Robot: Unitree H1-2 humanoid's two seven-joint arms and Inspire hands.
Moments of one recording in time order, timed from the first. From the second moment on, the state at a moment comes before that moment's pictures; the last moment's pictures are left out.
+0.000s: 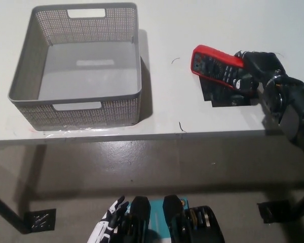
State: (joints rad) left_arm 0.14 0.06 -0.16 0.17 0.09 -0.32 -0.09; right_arm -1.16 -0.26 0.63 1.41 -0.61 -0.11 -0.15
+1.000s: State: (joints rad) left_arm 0.15 0.06 -0.16 0.20 0.08 -0.33 -0.09; right_arm -1.33 -0.23 0.39 1.40 -0.53 -0.20 -0.19
